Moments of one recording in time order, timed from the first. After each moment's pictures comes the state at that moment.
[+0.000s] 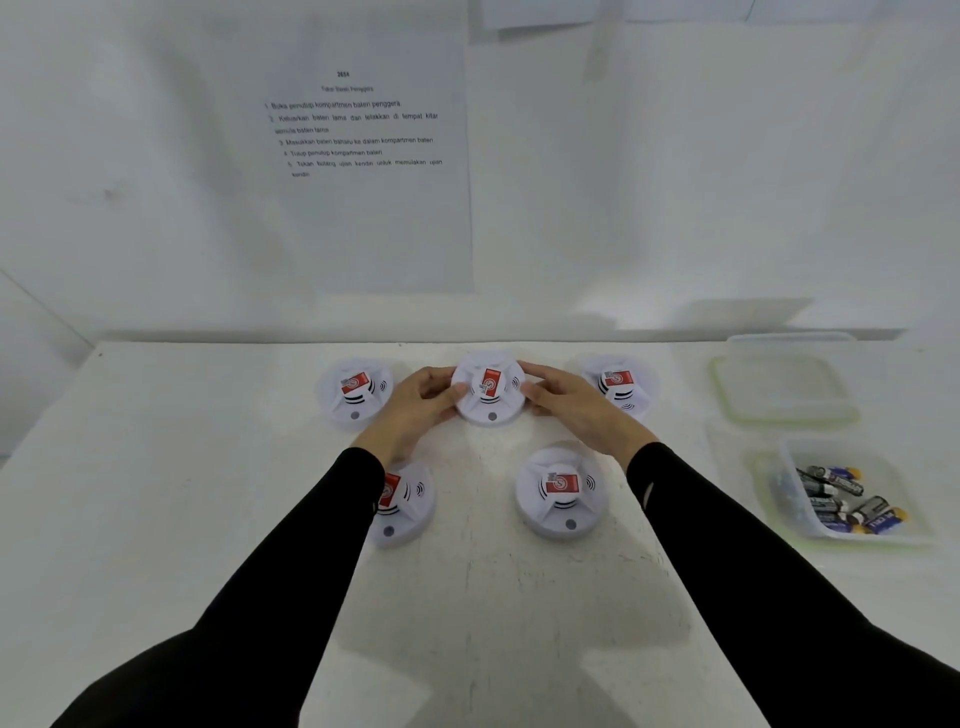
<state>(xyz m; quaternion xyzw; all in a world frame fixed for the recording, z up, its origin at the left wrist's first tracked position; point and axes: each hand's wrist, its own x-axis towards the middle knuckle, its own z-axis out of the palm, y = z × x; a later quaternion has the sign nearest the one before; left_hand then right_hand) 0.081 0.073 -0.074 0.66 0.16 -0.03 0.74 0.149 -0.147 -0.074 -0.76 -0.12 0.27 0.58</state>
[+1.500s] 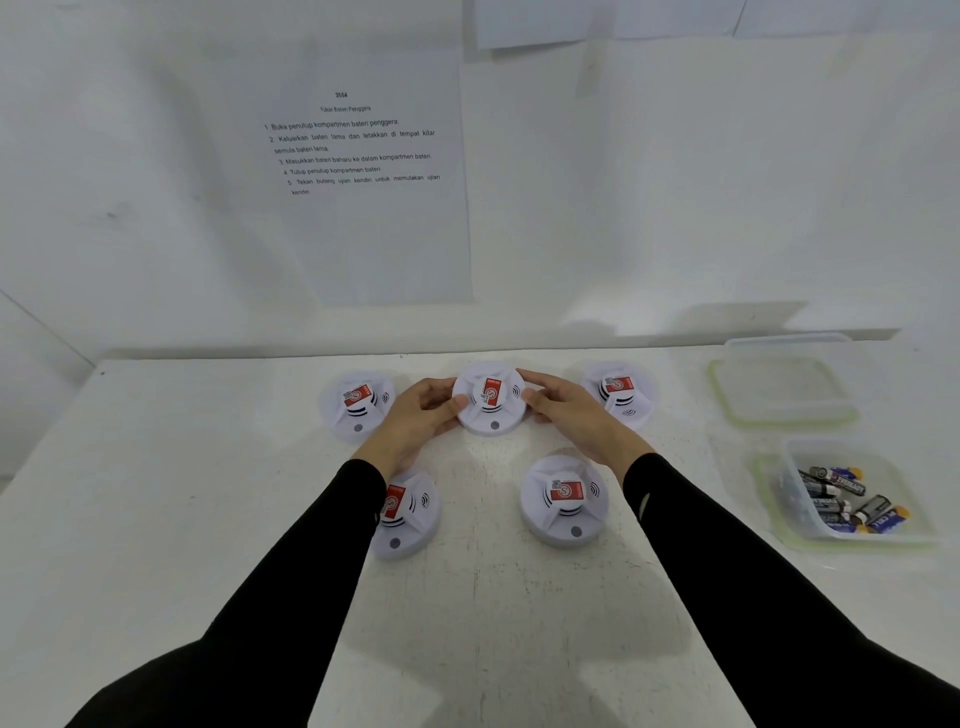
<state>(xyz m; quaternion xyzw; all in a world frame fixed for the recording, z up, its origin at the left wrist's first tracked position) 0.086 0.080 -0.077 0.65 0.16 -0.05 0.74 0.143 -0.137 -0.071 -0.75 -0.09 0.24 0.61</state>
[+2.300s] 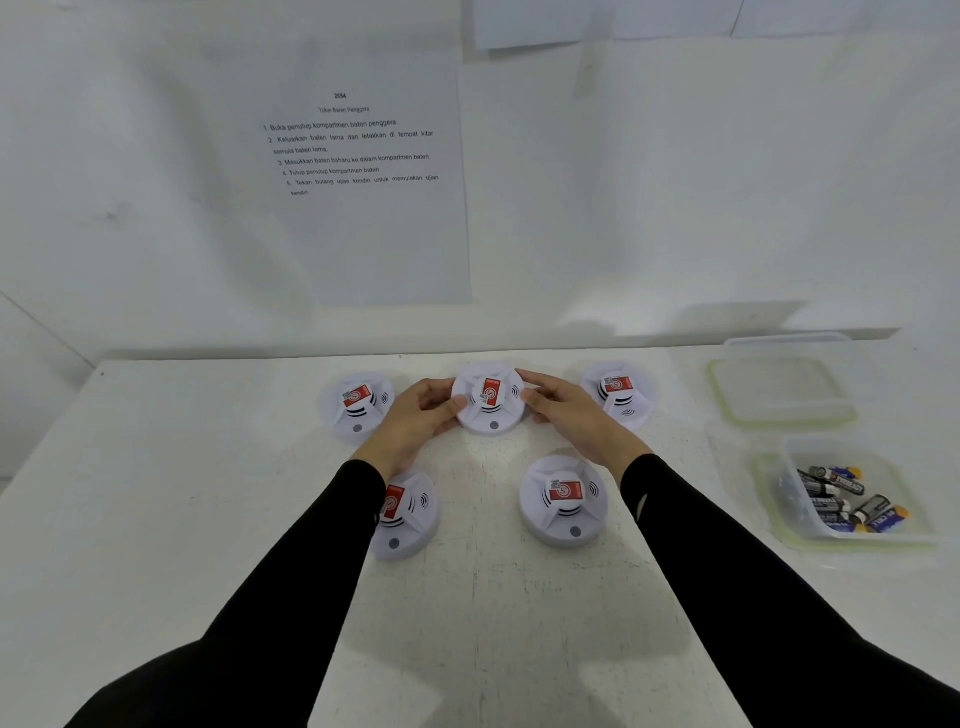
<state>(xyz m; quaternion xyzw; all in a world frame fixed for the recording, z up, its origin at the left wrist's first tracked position) 0.086 0.080 -0.078 0.66 0.16 -0.04 0.74 0.145 -0.136 -0.076 -0.75 -0.08 0.24 0.61</state>
